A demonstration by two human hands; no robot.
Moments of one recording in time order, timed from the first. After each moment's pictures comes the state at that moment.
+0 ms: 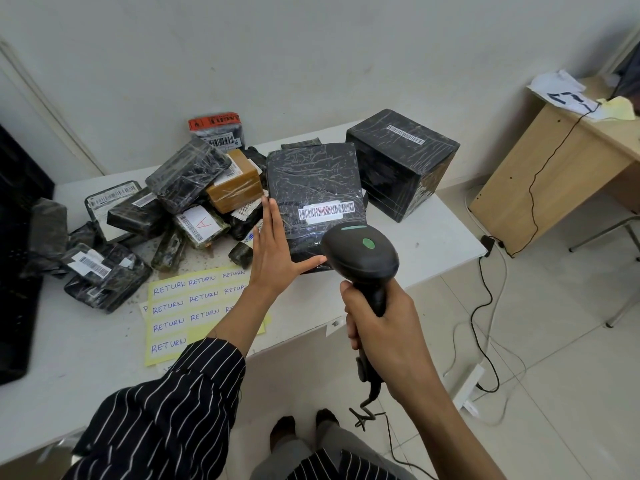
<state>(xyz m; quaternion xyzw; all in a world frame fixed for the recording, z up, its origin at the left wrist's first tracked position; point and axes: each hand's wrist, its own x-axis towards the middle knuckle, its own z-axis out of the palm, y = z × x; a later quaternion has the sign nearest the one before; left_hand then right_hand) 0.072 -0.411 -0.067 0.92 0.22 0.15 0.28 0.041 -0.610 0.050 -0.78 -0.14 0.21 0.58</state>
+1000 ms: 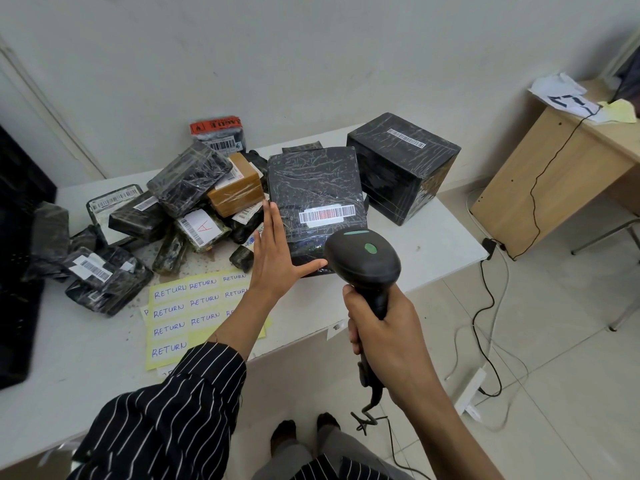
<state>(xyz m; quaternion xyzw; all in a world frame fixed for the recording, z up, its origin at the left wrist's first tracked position) 0.075 -0.409 -0.069 0.92 0.22 0.15 0.27 0.043 -0.609 0.050 -0.78 -0.13 0.21 0.57</state>
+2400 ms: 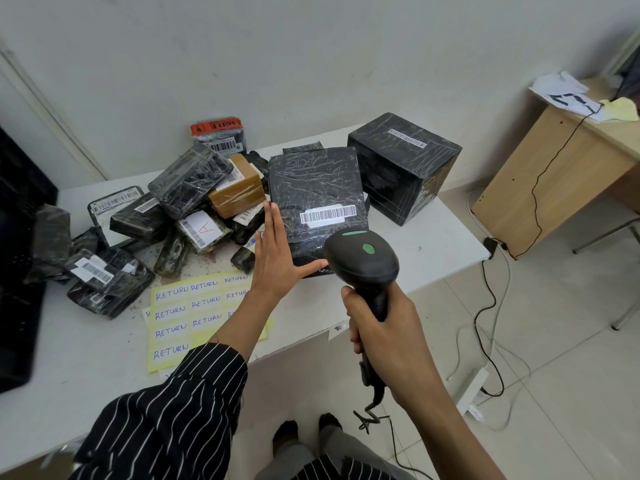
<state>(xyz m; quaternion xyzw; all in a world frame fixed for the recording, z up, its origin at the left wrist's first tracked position) 0.074 -0.408 -0.067 0.92 0.22 0.15 0.28 0.045 -0.607 0.050 -0.78 -0.13 0.21 0.57</state>
